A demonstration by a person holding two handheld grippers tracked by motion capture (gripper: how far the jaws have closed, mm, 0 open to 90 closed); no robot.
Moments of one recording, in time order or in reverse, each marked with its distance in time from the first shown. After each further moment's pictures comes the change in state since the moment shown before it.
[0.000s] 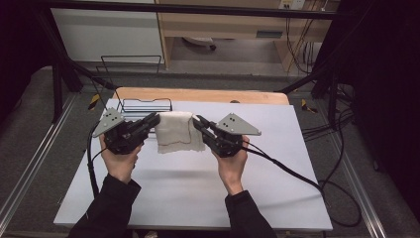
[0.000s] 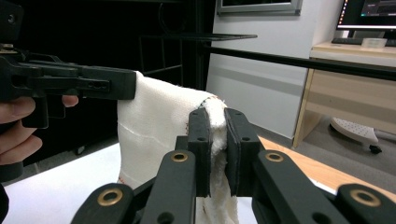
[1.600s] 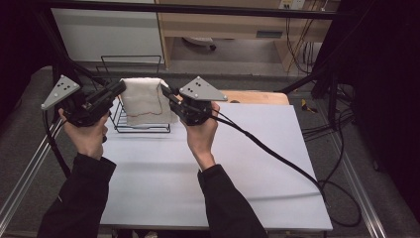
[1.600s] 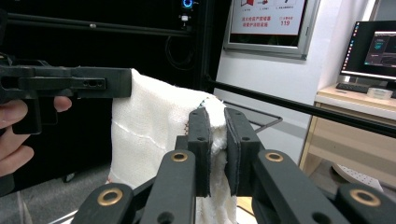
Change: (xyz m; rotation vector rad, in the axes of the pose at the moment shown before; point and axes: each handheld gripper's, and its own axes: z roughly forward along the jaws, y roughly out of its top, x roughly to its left) left arm 0.054 0.068 -0.033 -0.150 0.100 0.018; right arm 0.024 0.073 0.071 -0.100 0.009 -0.074
